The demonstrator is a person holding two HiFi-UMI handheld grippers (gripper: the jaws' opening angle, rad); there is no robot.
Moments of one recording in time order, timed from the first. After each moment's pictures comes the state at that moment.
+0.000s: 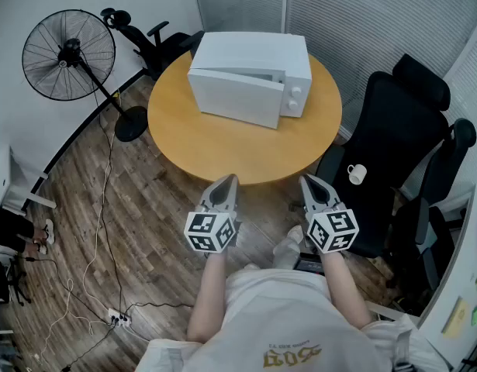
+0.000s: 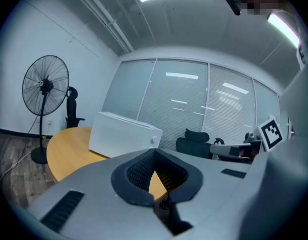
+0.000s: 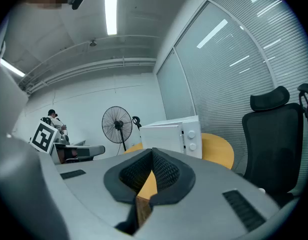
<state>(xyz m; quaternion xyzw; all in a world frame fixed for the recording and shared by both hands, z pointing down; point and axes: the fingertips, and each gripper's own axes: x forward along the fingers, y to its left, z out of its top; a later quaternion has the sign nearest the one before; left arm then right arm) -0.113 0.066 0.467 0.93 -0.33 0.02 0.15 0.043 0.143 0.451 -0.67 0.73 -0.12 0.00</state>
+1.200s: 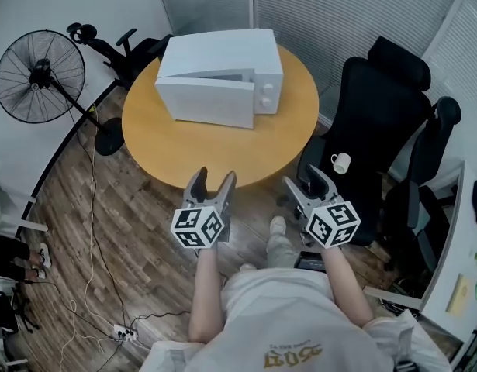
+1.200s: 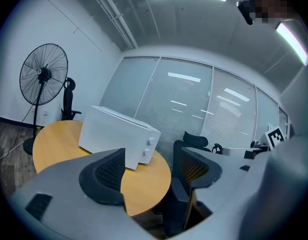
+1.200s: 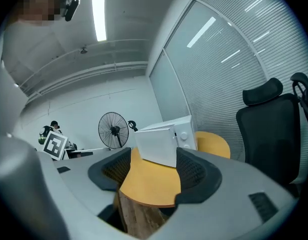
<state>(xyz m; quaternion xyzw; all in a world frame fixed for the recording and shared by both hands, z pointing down) -0.072 0.036 0.464 0.93 -0.31 0.01 0.19 0.085 0.144 0.441 -0.68 0.72 -0.15 0.04</state>
